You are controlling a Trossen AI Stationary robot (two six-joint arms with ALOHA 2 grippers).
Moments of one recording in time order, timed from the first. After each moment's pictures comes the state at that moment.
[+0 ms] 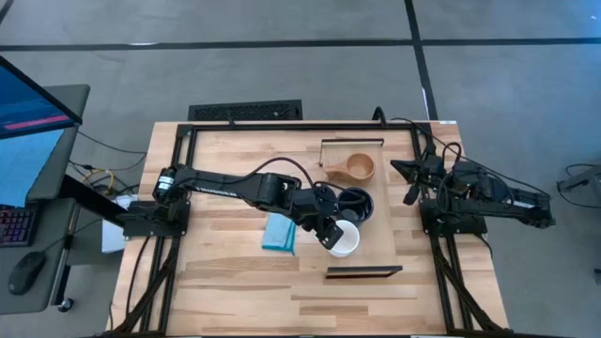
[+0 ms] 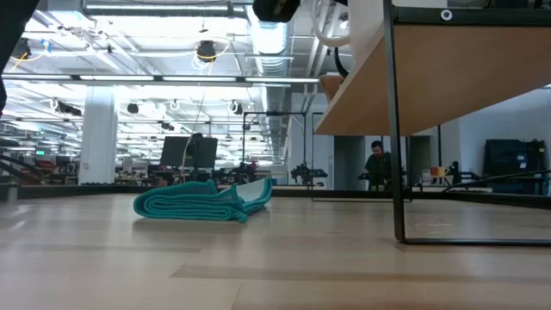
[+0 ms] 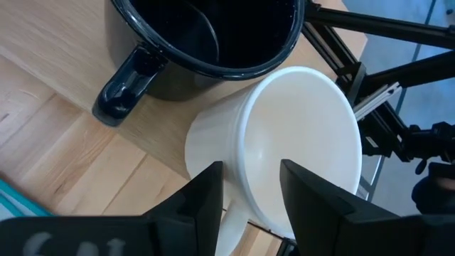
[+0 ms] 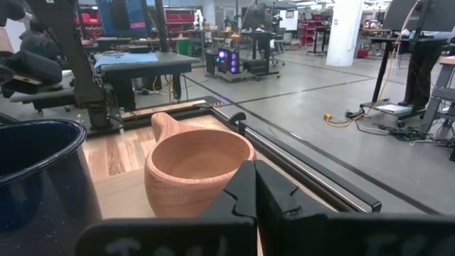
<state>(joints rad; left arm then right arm) -0.17 2.00 2.05 -0.88 0.02 -0.90 -0.13 0.10 0.32 -0.31 0.32 -0.01</state>
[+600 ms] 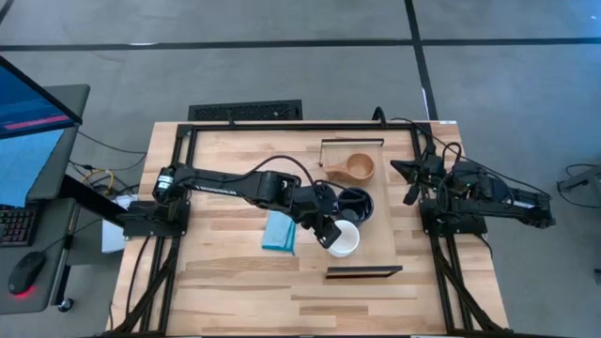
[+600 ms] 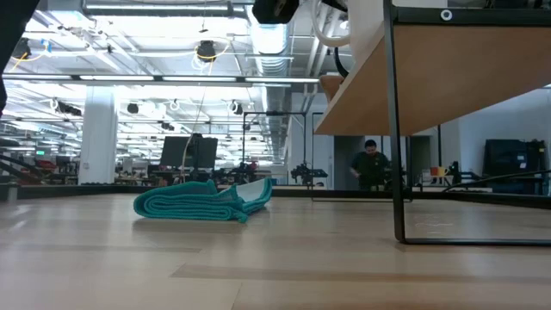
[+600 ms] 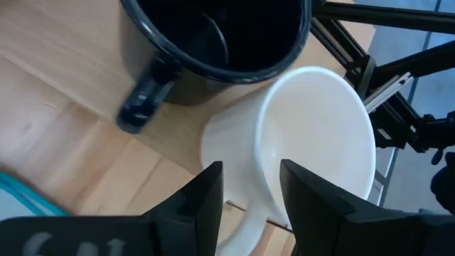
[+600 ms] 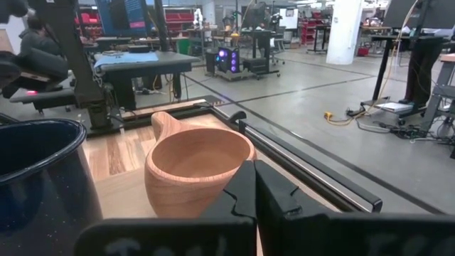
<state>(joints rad) -0.15 1.99 2.05 -0.91 0.02 -0.83 -0.13 0.10 0.32 -0.31 0.32 0.00</state>
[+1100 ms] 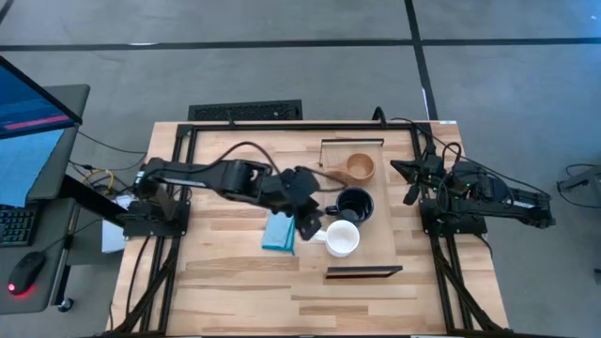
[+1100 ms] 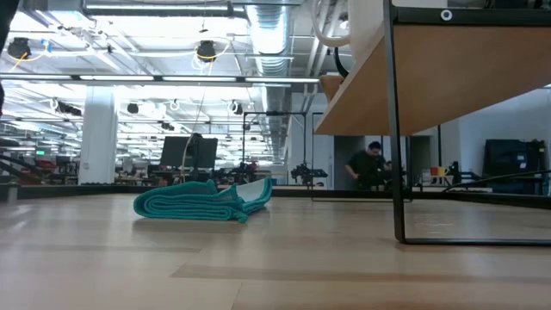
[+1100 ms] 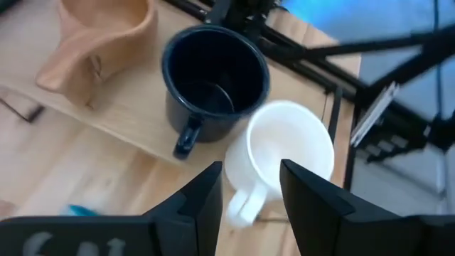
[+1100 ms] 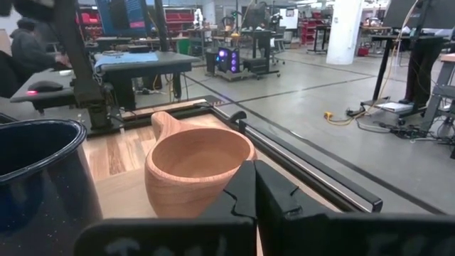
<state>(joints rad) -0.19 1.83 2.05 -0.96 -0.18 -0.63 -0.13 0.10 0.32 -0.31 0.32 0.00</state>
